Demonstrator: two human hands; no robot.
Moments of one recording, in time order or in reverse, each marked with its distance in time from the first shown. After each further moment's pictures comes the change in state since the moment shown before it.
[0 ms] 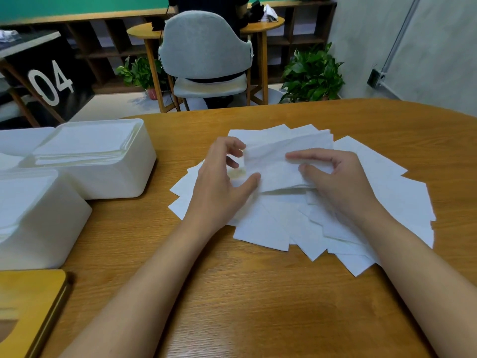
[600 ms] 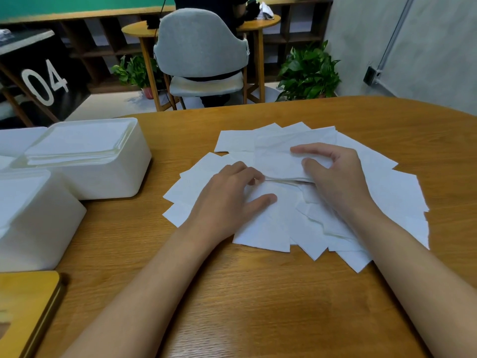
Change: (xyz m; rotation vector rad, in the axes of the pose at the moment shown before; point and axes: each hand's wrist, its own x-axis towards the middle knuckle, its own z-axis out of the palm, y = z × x) left_hand -0.007 -0.002 0.012 0.342 -0.253 0.109; right_hand 0.006 0.009 0.002 -0.105 0.187 0.076
